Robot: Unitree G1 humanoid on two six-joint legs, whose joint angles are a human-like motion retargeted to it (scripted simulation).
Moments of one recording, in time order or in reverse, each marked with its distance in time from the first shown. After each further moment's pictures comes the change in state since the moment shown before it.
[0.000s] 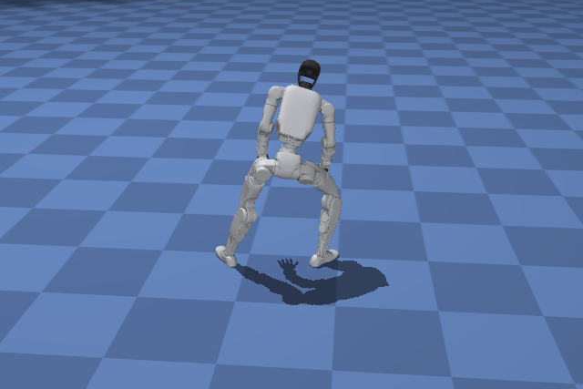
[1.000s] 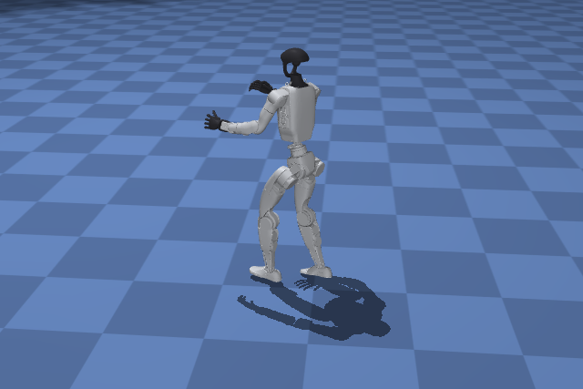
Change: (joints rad) left arm -0.110 0.306 0.368 -0.501 -1.006 0.074 -0.842; right arm -0.034 -0.102 -0.016 -0.883 -0.047 -0.530 -0.841; waist 0.054 -0.079 -0.348; left_leg 0.087 -0.145 -0.265 0.477 -0.361 0.274; right_leg 0.798 0.910 0.450 -0.553 0.093 0.066
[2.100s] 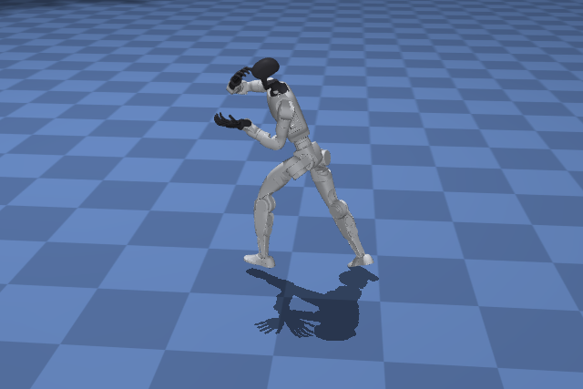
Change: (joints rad) left arm -0.161 -0.327 -0.618 -0.753 -0.438 -0.307 0.832; right arm -0.861 -0.430 0.407 -0.424 0.552 -0.265 -0.296; waist 0.609 -0.600 0.257; left_leg -0.461 -0.057 -0.247 0.275 0.075 -0.076; right_leg 0.306 -0.184 -0.366 -0.375 0.264 0.000
